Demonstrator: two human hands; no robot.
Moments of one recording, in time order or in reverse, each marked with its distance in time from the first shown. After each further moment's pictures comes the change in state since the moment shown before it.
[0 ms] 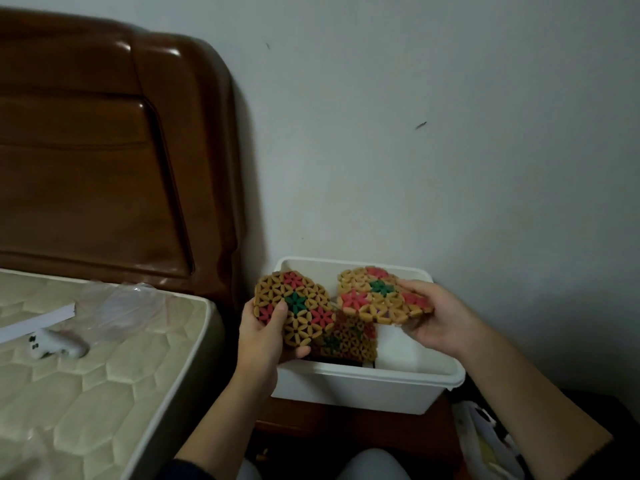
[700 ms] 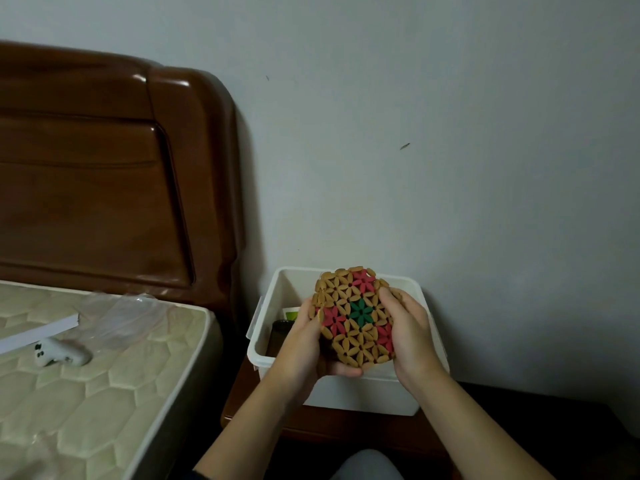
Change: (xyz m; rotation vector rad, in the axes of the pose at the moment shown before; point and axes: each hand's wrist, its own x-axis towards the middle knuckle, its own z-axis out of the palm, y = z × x) left_hand -0.064 0.021 0.045 -0.001 -0.561 -0.090; right_hand -0.049 0.058 0.044 -0.184 0.171 -0.642
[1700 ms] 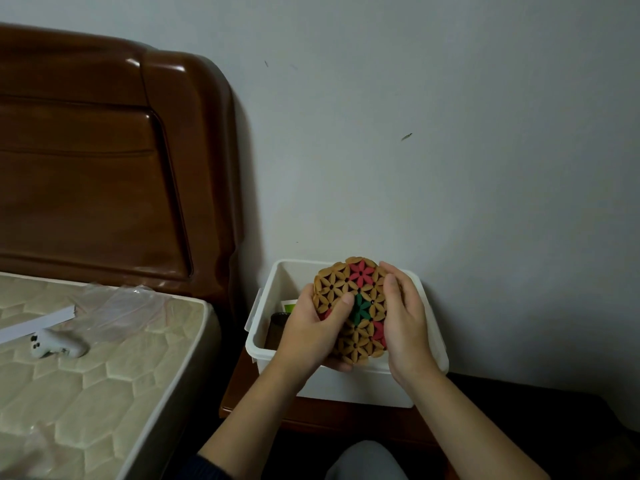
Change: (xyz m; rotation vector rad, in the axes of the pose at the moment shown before) left_hand 0.006 0.006 0.007 0.345 0.189 0.085; right_hand -0.004 0.003 0.009 -0.105 0.034 -0.194
